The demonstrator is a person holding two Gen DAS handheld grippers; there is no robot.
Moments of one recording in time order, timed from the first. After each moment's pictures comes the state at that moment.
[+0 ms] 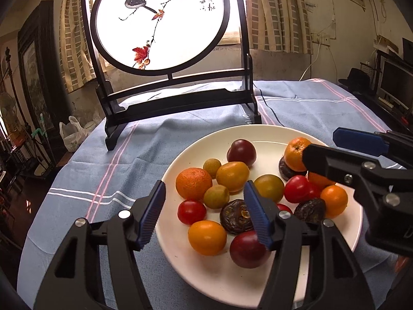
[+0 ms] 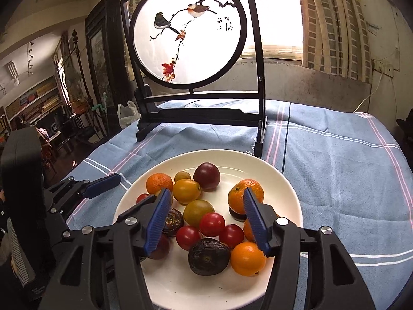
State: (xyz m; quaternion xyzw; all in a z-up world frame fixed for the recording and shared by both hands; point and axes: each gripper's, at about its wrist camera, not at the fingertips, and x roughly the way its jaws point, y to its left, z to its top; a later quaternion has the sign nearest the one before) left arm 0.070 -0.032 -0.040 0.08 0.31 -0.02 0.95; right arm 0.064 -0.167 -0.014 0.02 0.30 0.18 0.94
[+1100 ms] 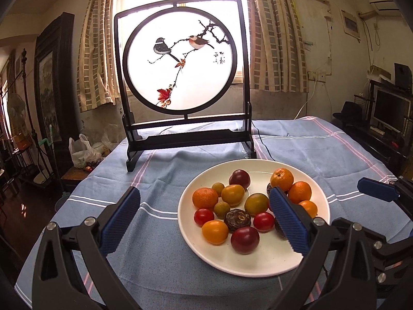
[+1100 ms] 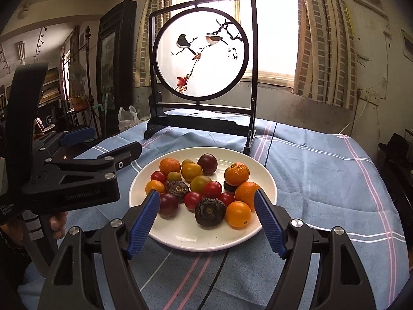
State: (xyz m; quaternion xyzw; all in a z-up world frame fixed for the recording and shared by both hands) left arm -0.004 -0.012 0.006 0.05 0.22 -0.02 0.97; right arm -0.039 -0.175 -0.007 -0.04 0.24 0.16 0.96
